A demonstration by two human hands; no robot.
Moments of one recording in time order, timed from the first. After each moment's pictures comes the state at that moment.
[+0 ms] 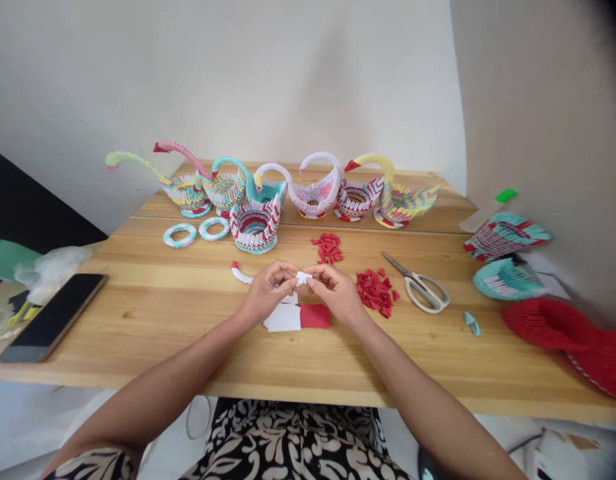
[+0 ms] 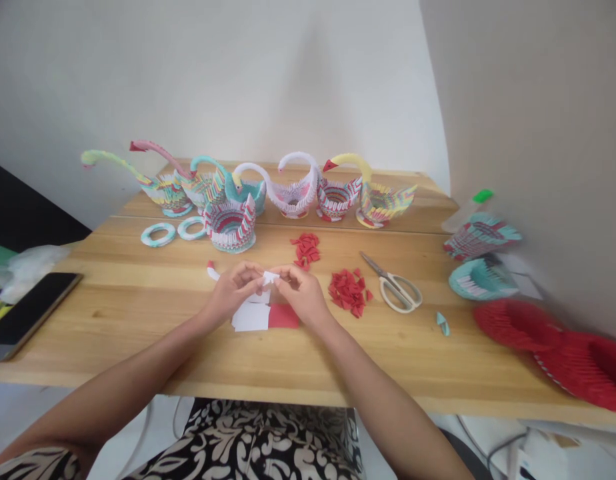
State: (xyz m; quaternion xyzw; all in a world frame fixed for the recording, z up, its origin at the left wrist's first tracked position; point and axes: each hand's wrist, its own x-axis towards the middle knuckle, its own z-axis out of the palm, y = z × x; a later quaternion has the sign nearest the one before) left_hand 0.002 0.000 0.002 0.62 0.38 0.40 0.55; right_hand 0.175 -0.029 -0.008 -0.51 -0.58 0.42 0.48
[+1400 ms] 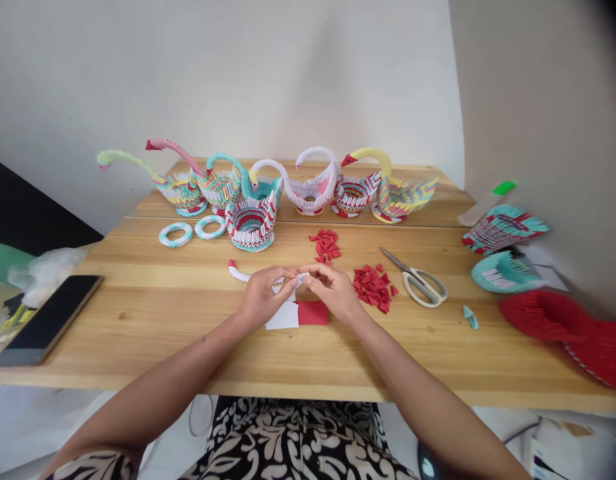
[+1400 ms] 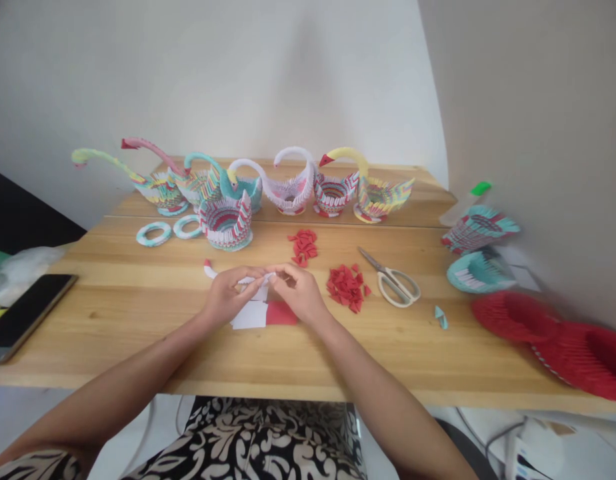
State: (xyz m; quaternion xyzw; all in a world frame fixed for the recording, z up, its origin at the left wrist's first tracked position) left_hand 0.001 -0.006 0.001 0.77 0.37 0.43 0.29; right_hand 0.176 -0.031 -0.003 -0.52 -0.60 0.40 0.45
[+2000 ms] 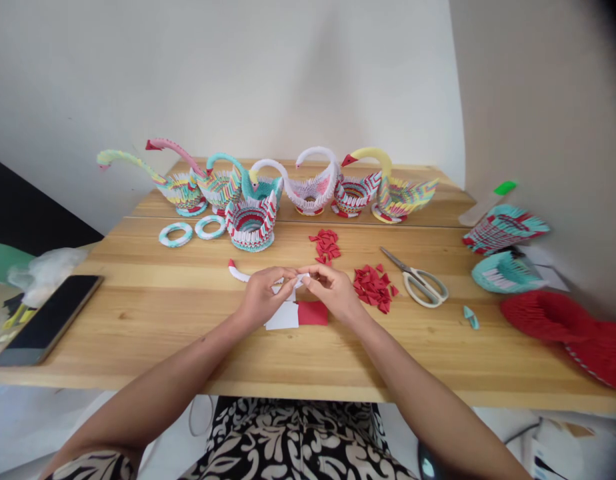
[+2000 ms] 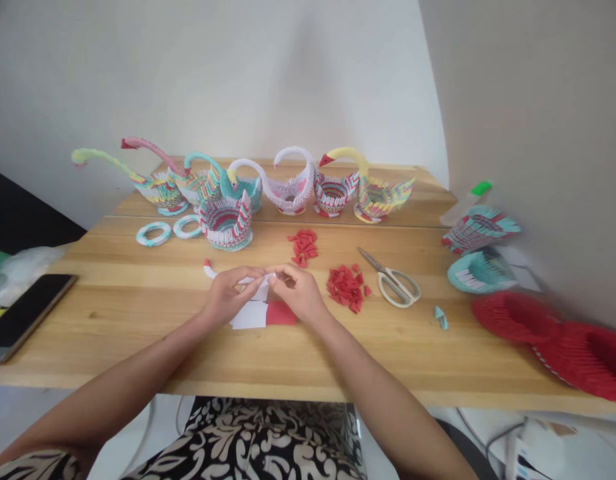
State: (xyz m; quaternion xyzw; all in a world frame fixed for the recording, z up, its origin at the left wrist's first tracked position) left_hand 0.001 -0.004 -0.001 0.78 0.36 0.43 0.28; right_hand 0.177 -0.031 -0.006 -0.52 -0.60 0.41 0.45
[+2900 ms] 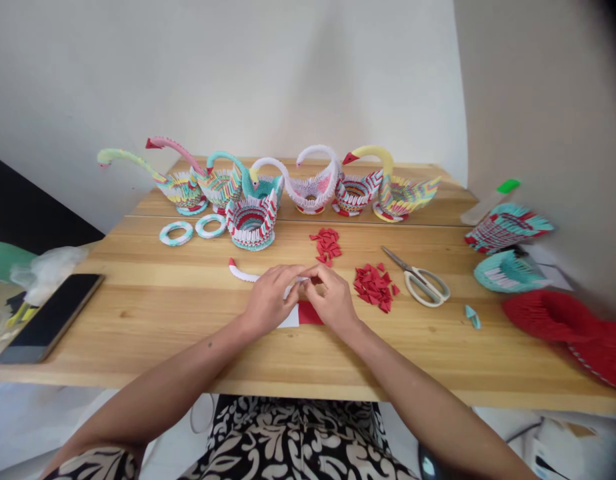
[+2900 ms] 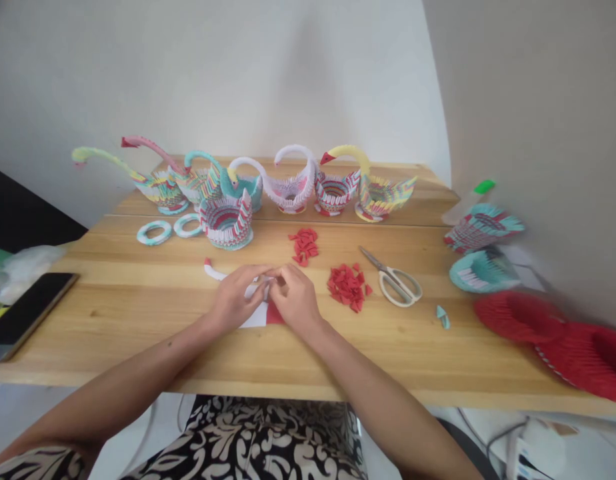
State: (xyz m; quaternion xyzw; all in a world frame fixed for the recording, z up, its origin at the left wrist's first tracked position) left_hand 0.008 -0.012 -0.005 0.85 0.33 0.40 0.11; right_hand 0.161 -0.041 -0.005 -0.53 -0.67 0.19 0.47
